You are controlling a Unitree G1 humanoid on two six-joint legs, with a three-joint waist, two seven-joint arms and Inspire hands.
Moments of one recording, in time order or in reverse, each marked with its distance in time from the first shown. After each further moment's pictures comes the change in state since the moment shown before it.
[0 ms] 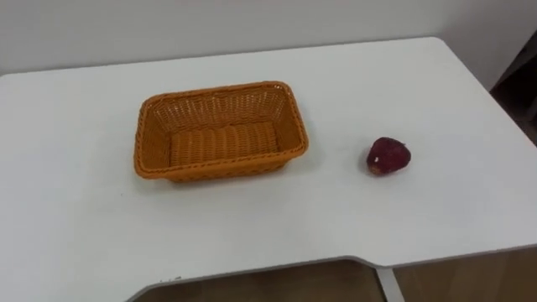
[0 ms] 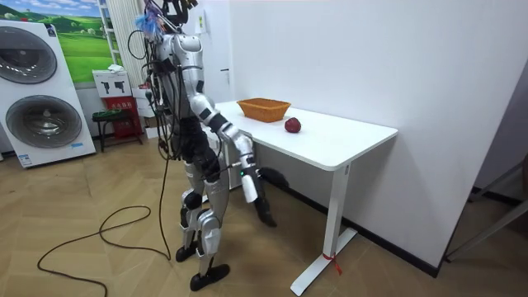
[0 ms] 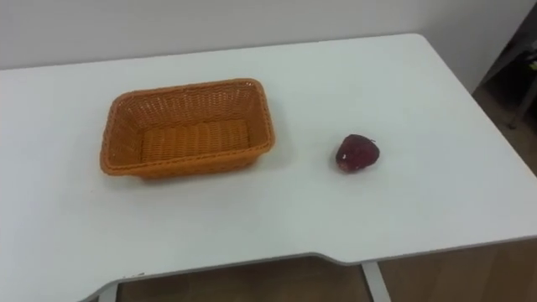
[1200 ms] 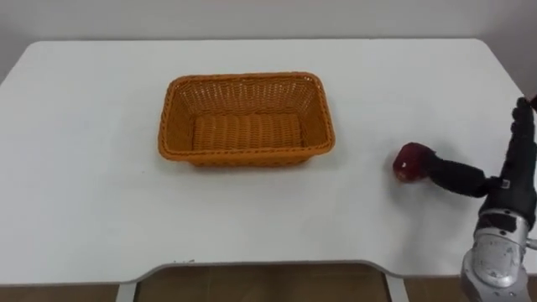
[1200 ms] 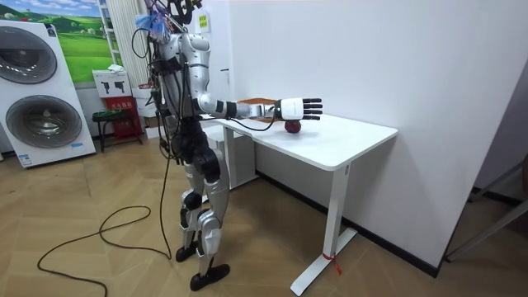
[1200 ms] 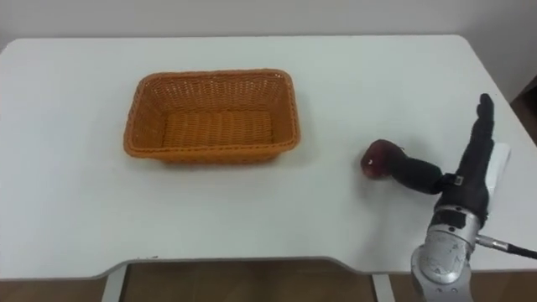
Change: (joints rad) left arm -0.009 0.001 -0.217 -0.008 0.012 -0.065 -0.024; right arm 0.085 -0.002 0.623 -0.619 -0.927 -0.132 0.209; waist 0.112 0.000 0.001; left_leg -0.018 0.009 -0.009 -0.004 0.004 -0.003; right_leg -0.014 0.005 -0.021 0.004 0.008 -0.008
